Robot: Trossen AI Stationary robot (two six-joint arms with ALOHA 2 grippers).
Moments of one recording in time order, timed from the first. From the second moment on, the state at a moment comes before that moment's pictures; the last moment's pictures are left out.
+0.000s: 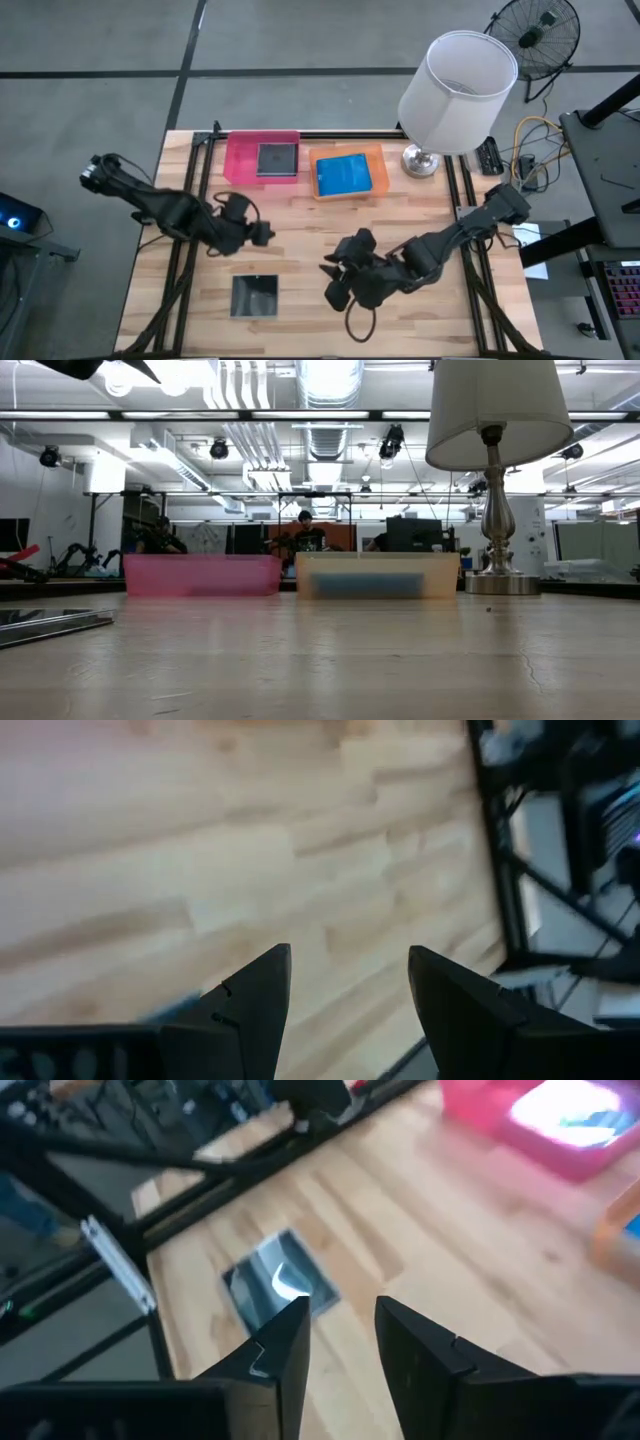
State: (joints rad) left arm -0.46 1.17 1.22 -0.94 -0.44 -1.70; right arm 0.52 1.82 1.75 -0.70 0.64 0.94
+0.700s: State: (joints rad) left arm -0.59 1.39 1.22 -0.97 -0.12 -1.84; right arm 0.50 2.04 1.75 -0.59 0.28 1.05
